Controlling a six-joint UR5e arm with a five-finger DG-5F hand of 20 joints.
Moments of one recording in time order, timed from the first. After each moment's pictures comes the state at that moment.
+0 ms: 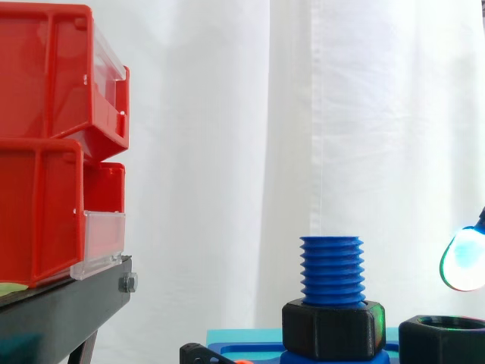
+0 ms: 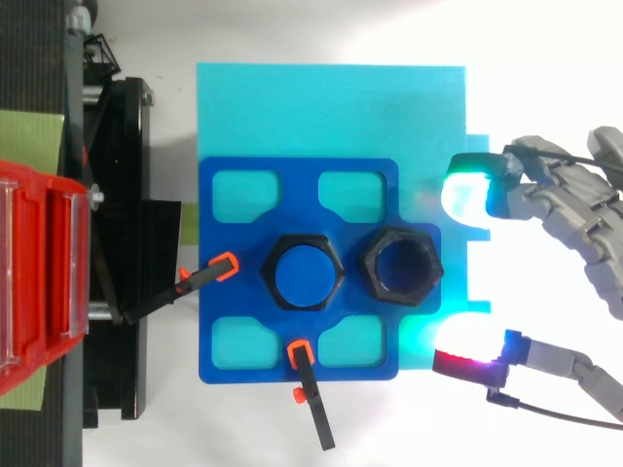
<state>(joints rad) 0.60 -2.02 -1.66 -2.21 -0.19 -1.48</state>
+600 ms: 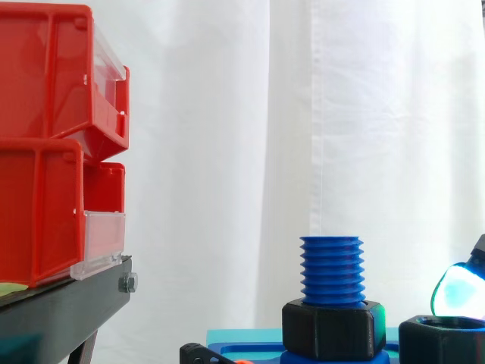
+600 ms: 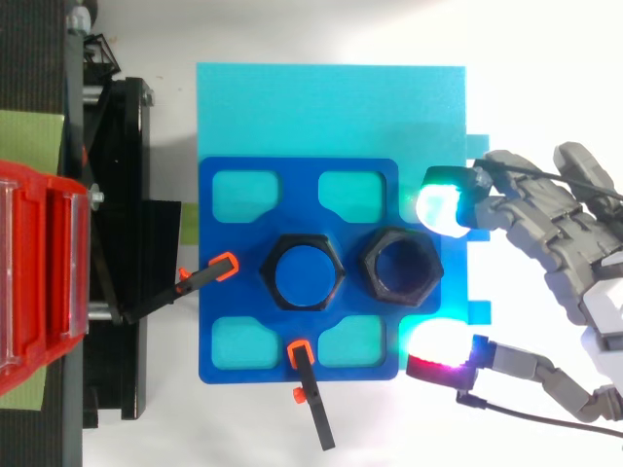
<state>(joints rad) 0.60 -2.09 -1.66 -2.12 -0.19 -1.52</state>
